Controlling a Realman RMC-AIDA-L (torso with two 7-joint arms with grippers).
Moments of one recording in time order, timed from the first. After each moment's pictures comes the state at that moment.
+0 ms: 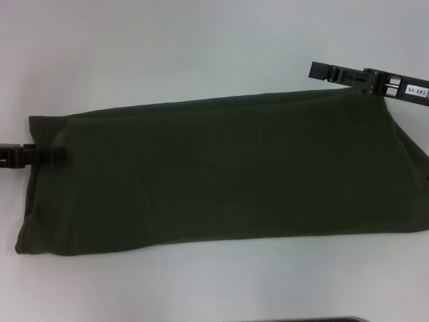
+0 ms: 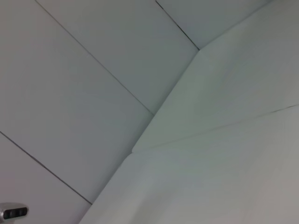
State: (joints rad) left arm -0.51 -2.04 0.33 0.75 2.55 1.46 -1.88; right arm 0.55 2.03 -0.34 -0.48 -2.11 -1.55 1.77
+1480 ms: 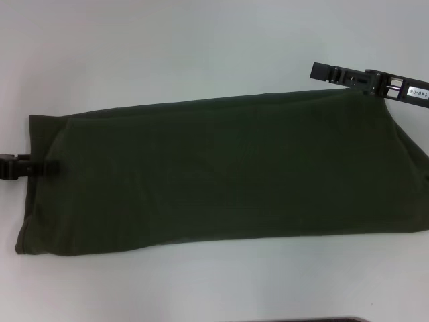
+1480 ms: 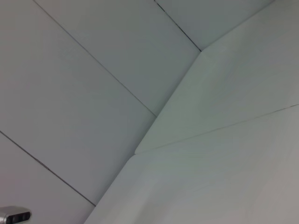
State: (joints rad) left arm -0.51 -2.03 0.33 0.77 2.60 1.50 -1.87; right arm 0.54 2.04 -0.34 -0.48 -2.11 -1.56 1.77
